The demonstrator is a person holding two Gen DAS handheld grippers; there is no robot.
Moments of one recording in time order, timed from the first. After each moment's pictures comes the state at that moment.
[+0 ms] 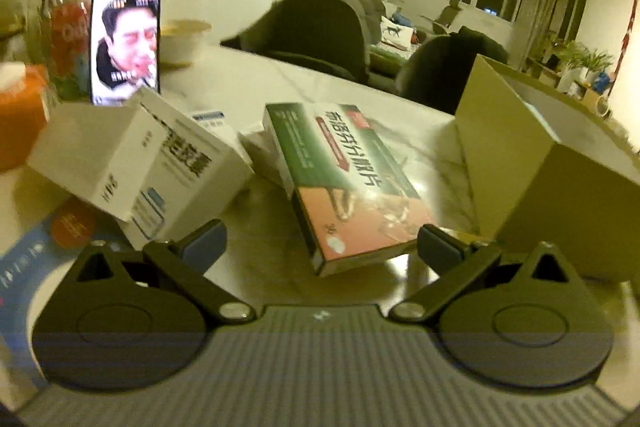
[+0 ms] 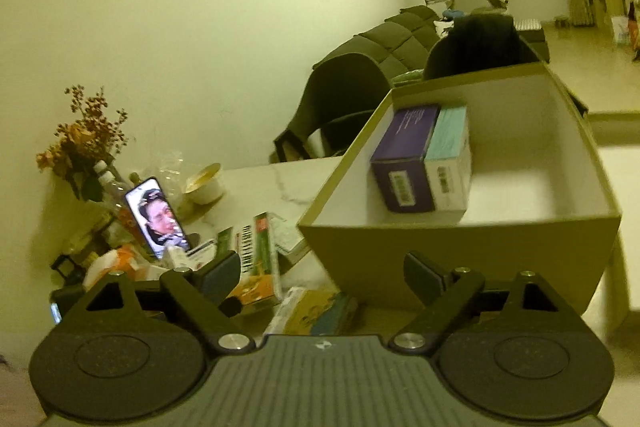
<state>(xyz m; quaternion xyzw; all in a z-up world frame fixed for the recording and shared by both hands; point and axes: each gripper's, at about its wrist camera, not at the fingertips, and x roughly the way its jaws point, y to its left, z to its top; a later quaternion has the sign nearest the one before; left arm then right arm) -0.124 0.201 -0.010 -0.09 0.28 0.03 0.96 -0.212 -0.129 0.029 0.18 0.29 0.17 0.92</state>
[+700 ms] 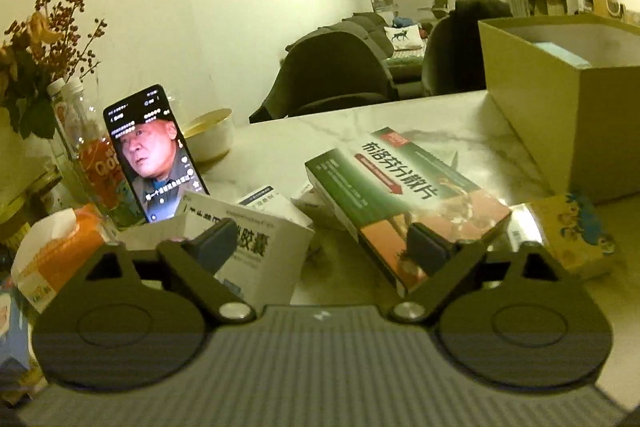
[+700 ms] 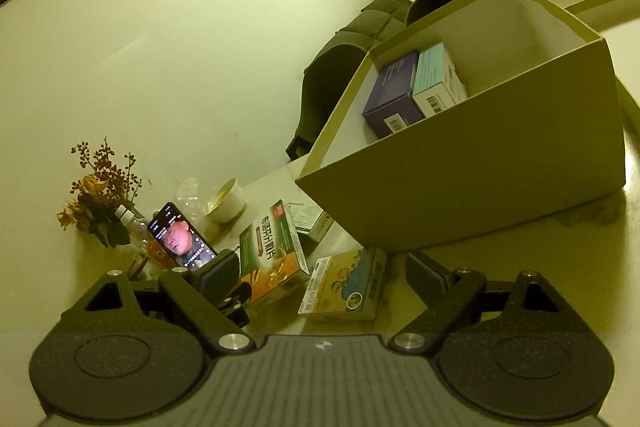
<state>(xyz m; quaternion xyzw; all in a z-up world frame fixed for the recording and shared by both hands) -0.112 0.190 -0.006 0.13 0.24 0.07 0.96 -0.228 -0.133 -0.024 0.31 0.28 0.17 0.89</state>
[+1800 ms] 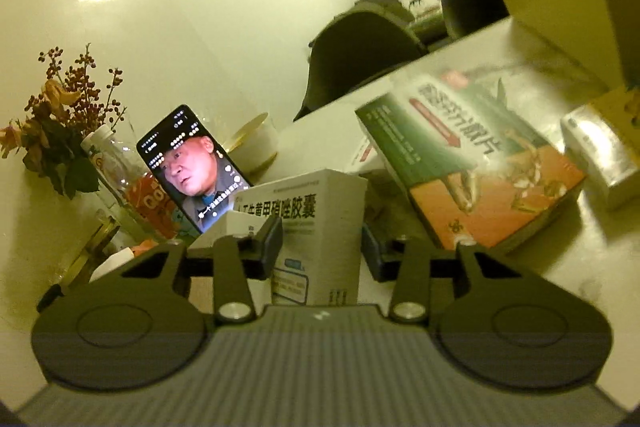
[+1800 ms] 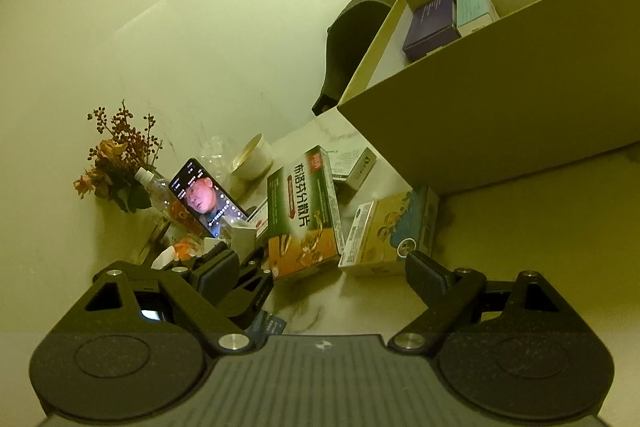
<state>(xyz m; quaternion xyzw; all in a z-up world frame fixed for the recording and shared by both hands) -0.120 0.189 -0.027 0.27 0.23 0.13 0.93 -0.219 -0.090 -0.044 0.32 0.33 0.22 0.86</state>
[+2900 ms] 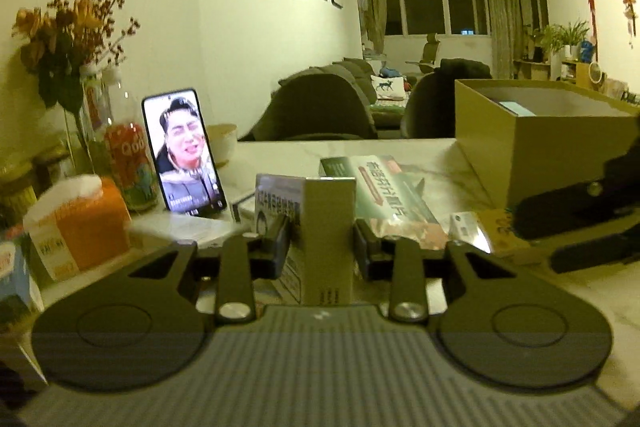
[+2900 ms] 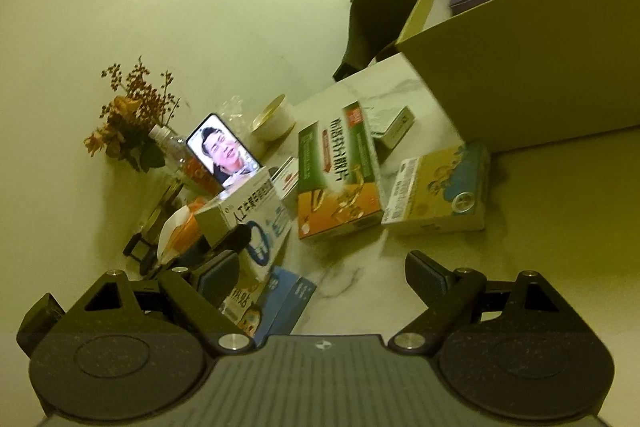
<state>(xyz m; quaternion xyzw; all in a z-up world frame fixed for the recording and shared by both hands) -0.203 0.210 0.005 0.04 0.18 0.03 0.98 -0.226 -0.046 -0.043 0.29 0.35 0.26 0.85</state>
